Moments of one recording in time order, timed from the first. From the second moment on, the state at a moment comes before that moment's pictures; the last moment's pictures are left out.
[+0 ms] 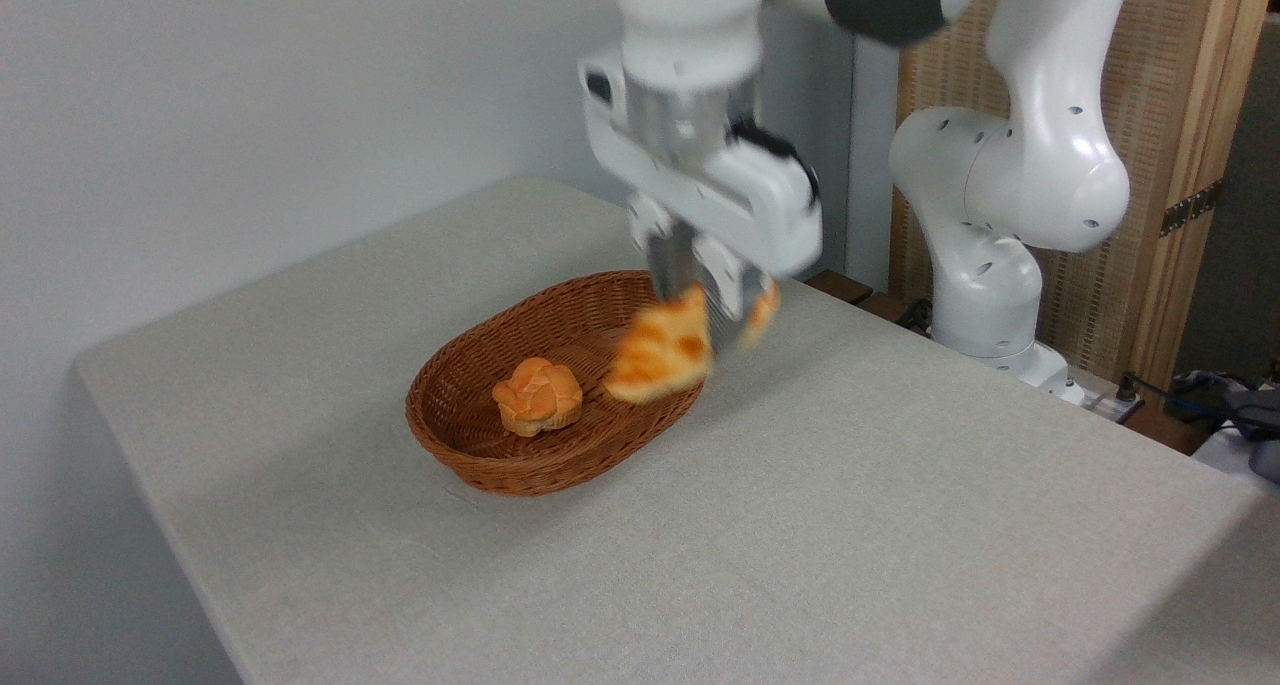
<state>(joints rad) -0.06 -0.37 0.16 -2.14 -0.15 1.67 0.88</state>
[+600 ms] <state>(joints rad) -0.28 -0.19 0.04 -2.08 -0.28 1.77 0.75</state>
